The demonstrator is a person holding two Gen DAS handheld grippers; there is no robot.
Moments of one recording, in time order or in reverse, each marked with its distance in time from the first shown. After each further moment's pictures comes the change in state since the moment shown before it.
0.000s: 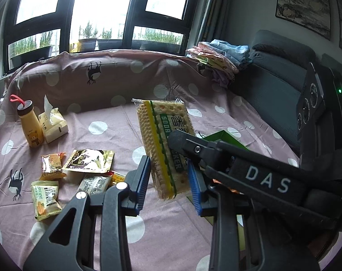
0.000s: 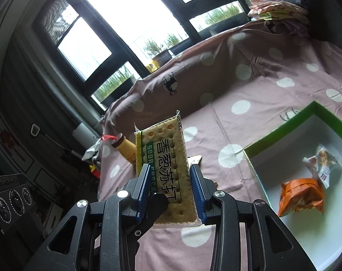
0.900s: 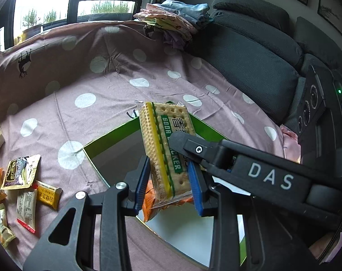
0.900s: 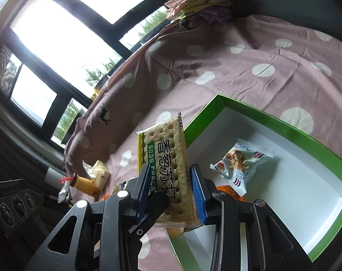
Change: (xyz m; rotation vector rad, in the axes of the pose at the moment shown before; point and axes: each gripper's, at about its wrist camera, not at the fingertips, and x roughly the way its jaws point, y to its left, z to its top) left arm 0.110 -0.083 0.004 0.134 0.220 -0.229; right arm -0.034 -0.129 0.015 0.299 -0.057 -0.216
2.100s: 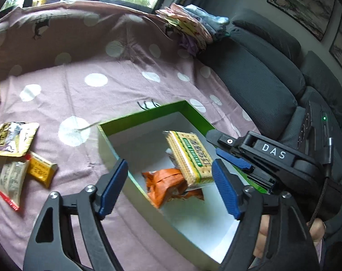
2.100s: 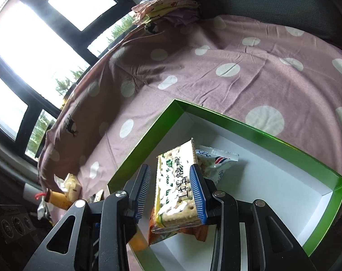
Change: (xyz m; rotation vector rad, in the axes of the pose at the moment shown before) left arm -0.024 0.051 -0.022 -0.231 -0.061 -0.045; right arm 0.002 -0.014 0.003 0.039 -0.050 -0.178
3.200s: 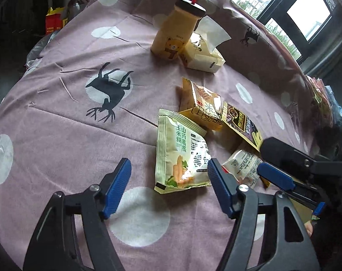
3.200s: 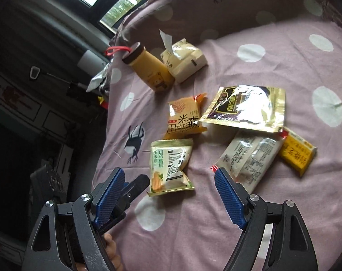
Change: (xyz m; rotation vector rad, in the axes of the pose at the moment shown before) left arm -0.147 0.266 -0.078 -0.590 -0.073 0.525; right arm 0.135 0.263 -0.182 -0.532 0.632 0.394
